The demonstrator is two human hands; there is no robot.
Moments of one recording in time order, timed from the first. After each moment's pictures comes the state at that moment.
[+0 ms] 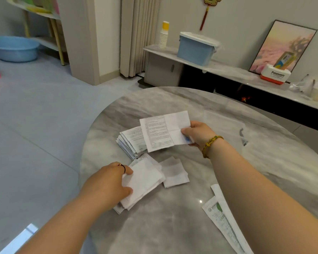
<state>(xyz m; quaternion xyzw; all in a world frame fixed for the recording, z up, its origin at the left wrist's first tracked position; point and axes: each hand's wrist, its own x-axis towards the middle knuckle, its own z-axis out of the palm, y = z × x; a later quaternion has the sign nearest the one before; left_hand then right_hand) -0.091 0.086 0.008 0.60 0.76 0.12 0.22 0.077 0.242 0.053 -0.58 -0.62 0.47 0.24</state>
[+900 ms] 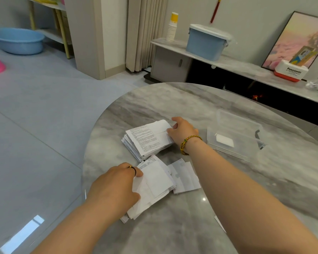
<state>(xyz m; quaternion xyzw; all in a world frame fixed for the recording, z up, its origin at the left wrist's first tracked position) -0.092 0.097 0.000 0.61 0.75 0.13 0.21 0.019 0.274 0.011 -0.61 -0.75 0.23 0.09</state>
